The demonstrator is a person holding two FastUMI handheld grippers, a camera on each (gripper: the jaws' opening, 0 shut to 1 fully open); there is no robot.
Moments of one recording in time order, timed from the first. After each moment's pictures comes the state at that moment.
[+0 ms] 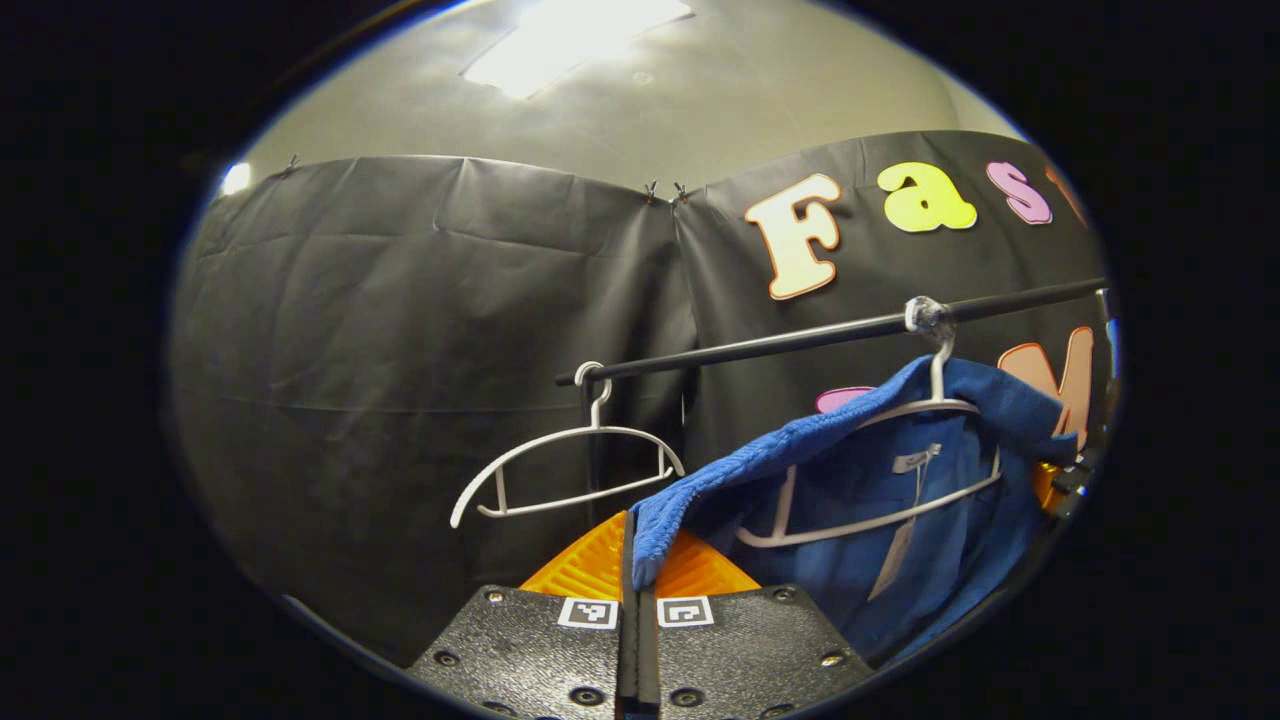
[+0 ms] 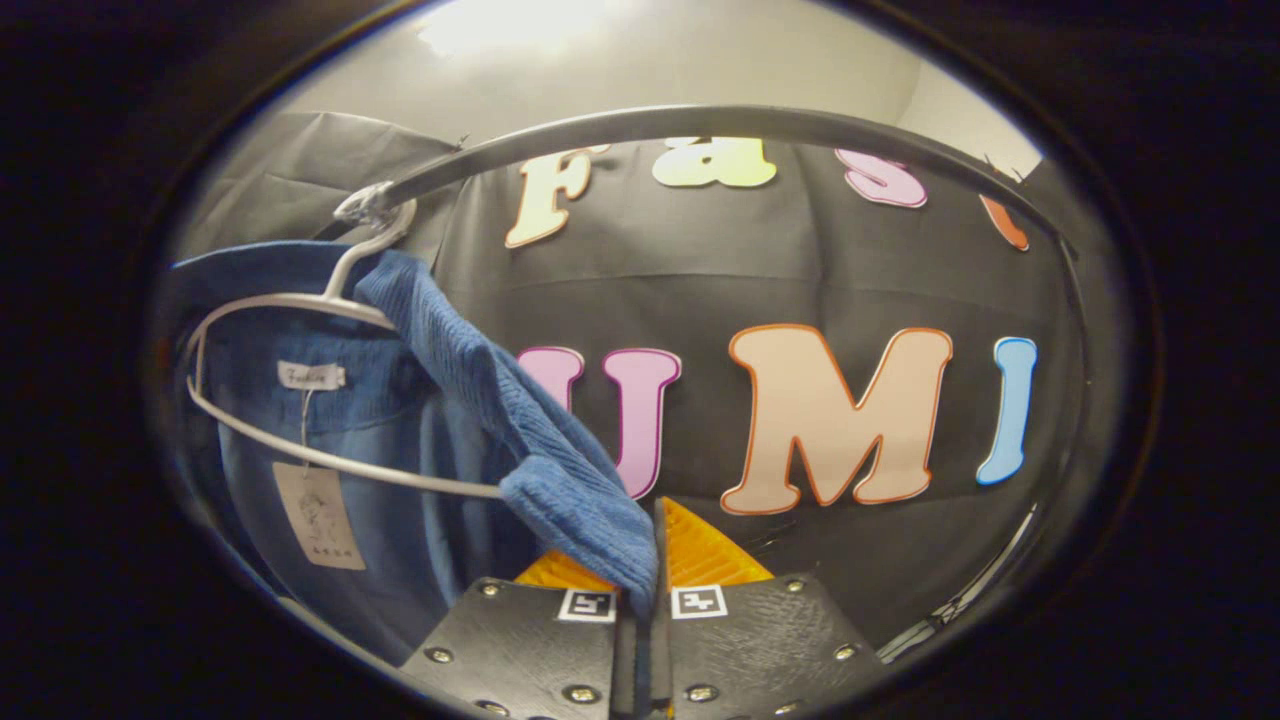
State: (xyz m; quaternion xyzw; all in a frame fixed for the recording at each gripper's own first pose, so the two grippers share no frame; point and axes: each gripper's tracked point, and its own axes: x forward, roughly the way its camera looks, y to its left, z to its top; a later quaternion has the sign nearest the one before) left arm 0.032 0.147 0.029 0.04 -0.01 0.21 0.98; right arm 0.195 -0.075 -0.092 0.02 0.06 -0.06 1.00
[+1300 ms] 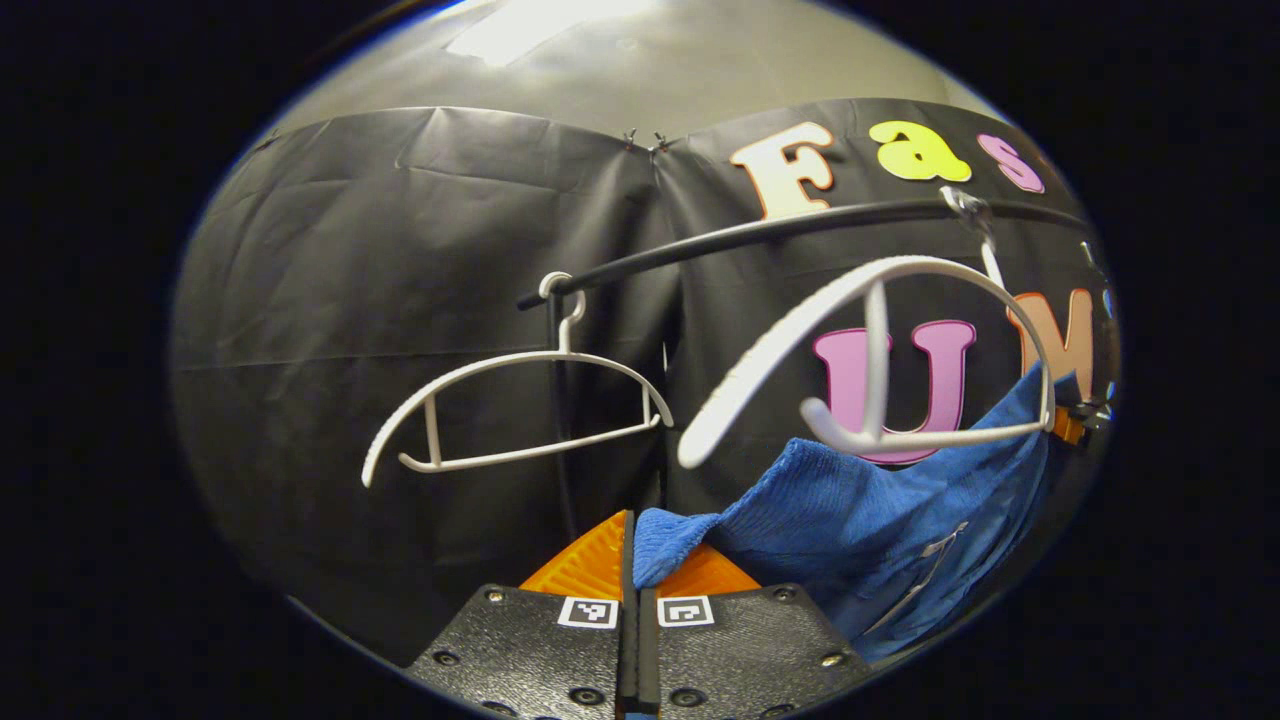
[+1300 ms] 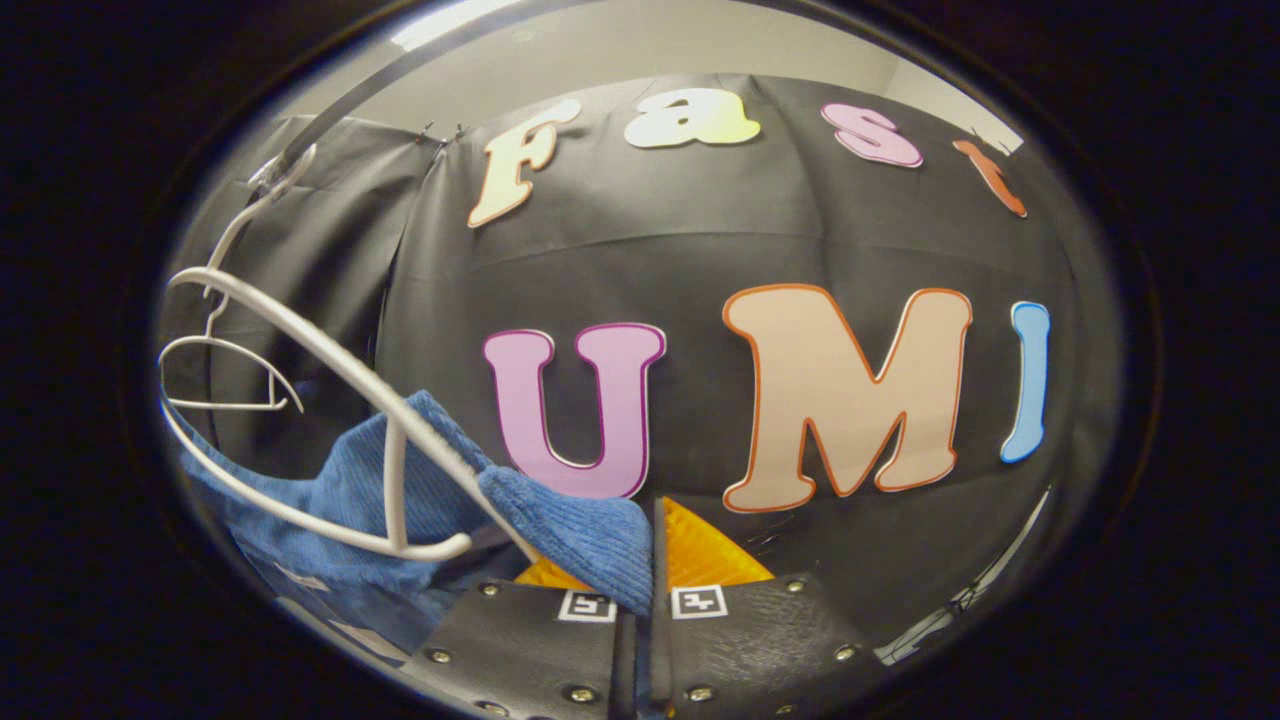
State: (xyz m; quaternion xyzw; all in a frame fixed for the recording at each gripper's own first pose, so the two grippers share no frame) left arm 0.090 0.165 -0.060 0.04 0.05 0.16 0.99; right arm 0.255 -0.086 -0.142 0.04 0.10 -0.07 0.99
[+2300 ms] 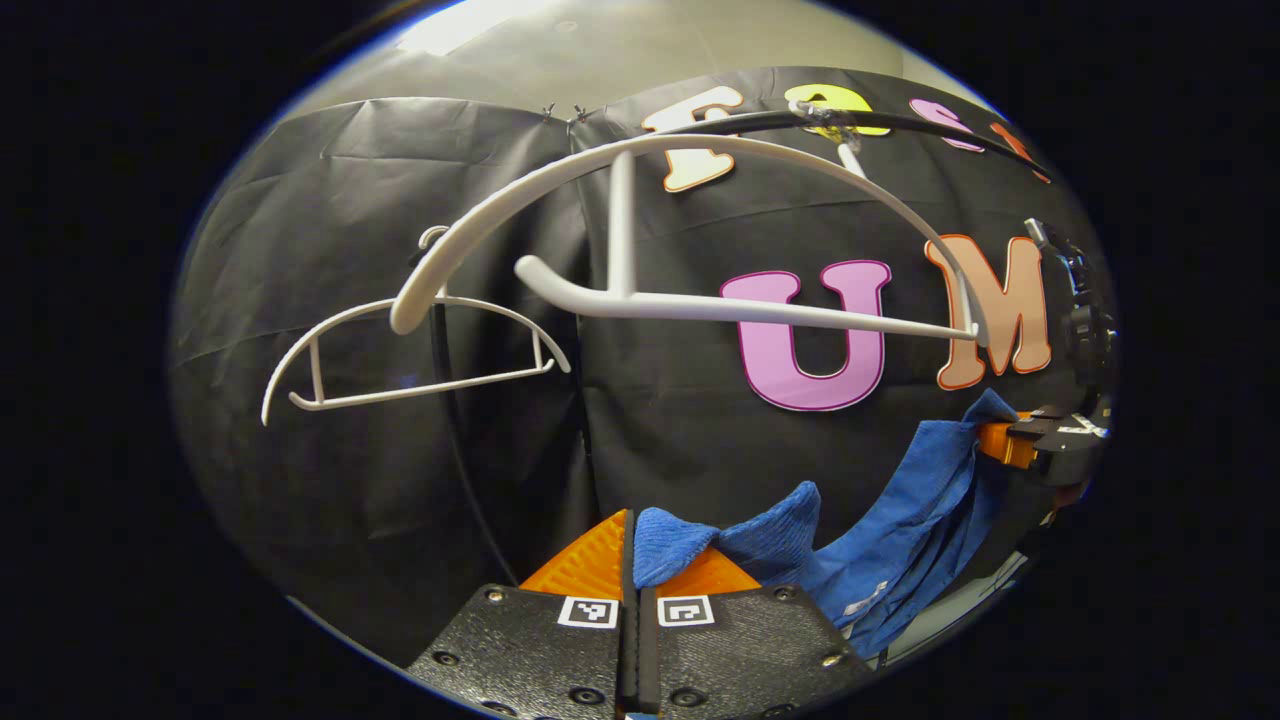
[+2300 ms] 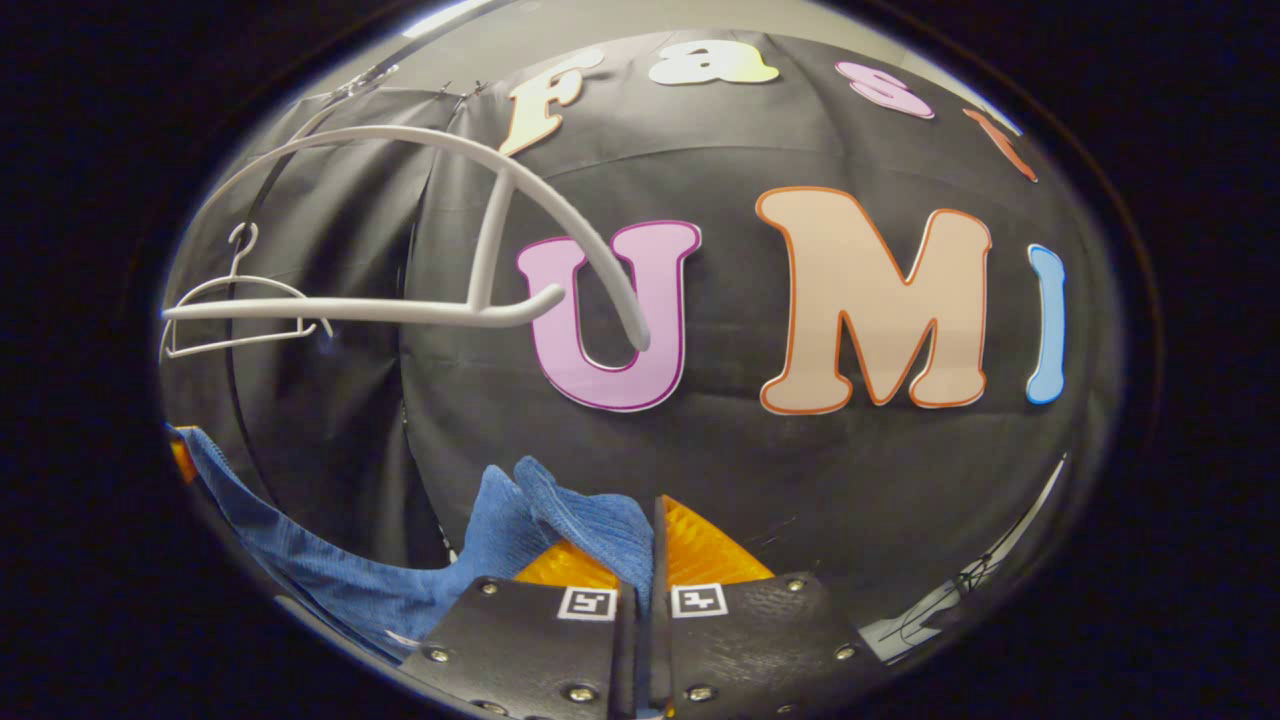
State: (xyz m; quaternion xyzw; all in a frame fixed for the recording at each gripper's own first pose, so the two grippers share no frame) left arm 0.098 0.080 -0.118 0.04 0.10 0.07 0.99; right arm 0.214 -0.042 -0.222 0.05 0.18 -0.03 0.98
